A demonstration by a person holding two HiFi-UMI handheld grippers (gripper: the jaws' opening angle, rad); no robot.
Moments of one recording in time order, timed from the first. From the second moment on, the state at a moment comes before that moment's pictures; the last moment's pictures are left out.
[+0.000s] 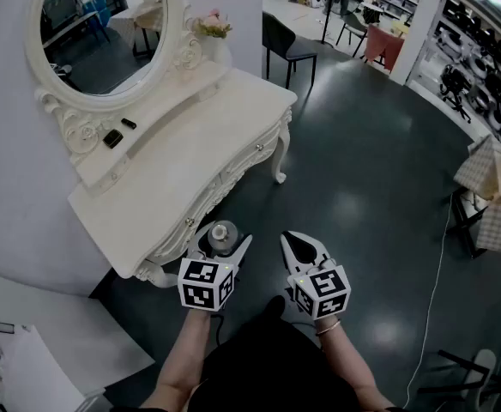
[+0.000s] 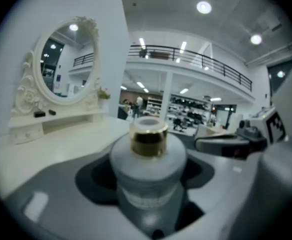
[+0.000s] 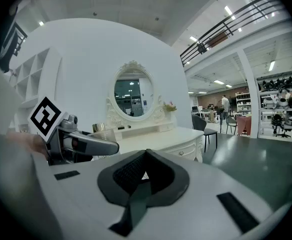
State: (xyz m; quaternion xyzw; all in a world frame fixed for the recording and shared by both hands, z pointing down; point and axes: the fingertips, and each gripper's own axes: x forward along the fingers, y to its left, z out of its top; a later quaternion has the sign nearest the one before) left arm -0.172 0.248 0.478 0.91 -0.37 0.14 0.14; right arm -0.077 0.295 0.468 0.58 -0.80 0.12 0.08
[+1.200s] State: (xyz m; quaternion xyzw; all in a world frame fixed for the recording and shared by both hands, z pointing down) left arm -0.094 0.153 0.475 0.90 -0.39 0.15 0.13; right arm 0.007 0.211 0.469 0.56 -0.81 0.14 0.05
